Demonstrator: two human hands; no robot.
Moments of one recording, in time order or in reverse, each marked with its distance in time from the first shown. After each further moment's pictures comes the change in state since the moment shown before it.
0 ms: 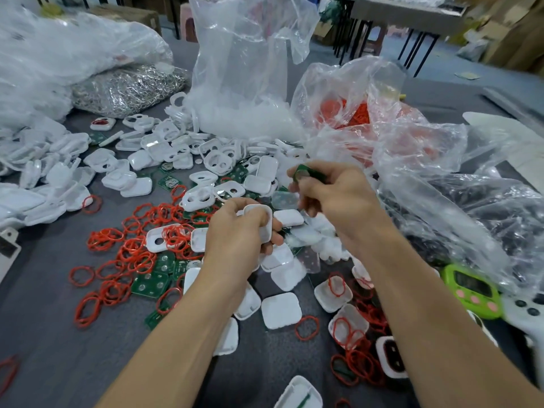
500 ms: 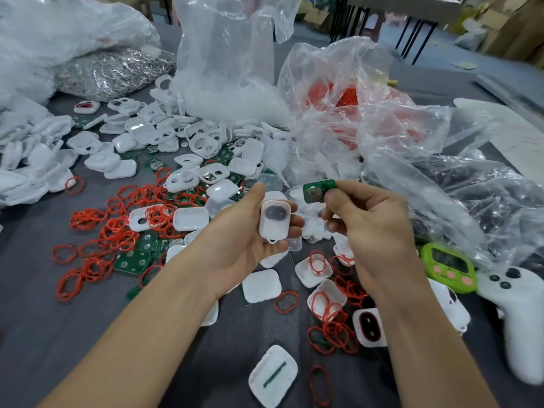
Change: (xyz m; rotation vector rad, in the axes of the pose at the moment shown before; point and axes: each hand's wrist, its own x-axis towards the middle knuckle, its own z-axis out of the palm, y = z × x) left_hand -0.015 -0.004 0.012 -0.147 -0.399 -0.319; right_hand -0.071 0.018 -0.036 0.111 0.248 -0.052
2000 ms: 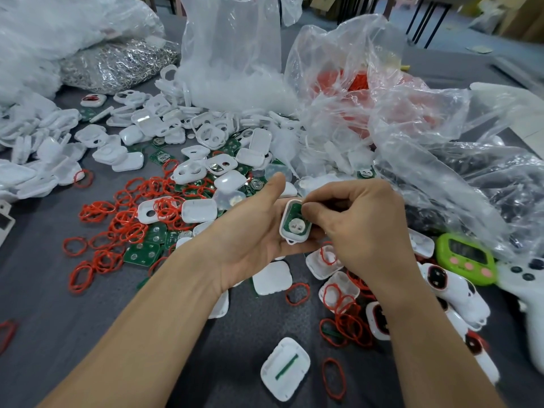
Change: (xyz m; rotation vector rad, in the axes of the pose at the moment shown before) left_hand 0.006 -0.004 -0.004 0.100 -0.263 -0.060; right_hand -0.010 -0.006 0.017 -0.506 -0.129 -0.211
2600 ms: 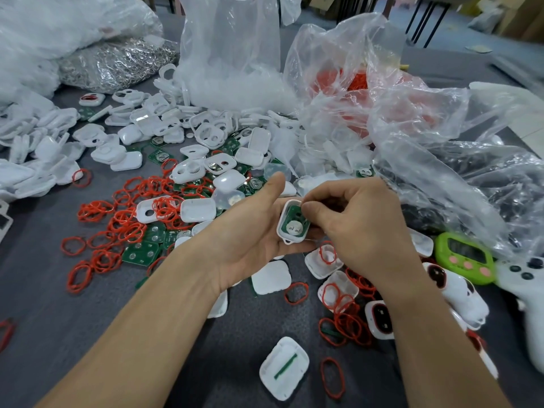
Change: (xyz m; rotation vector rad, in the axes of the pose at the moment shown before) left_hand 0.001 0.000 0.000 0.000 0.015 -0.003; right_hand 0.004 0.002 -0.002 -0.040 -0.077 0.008
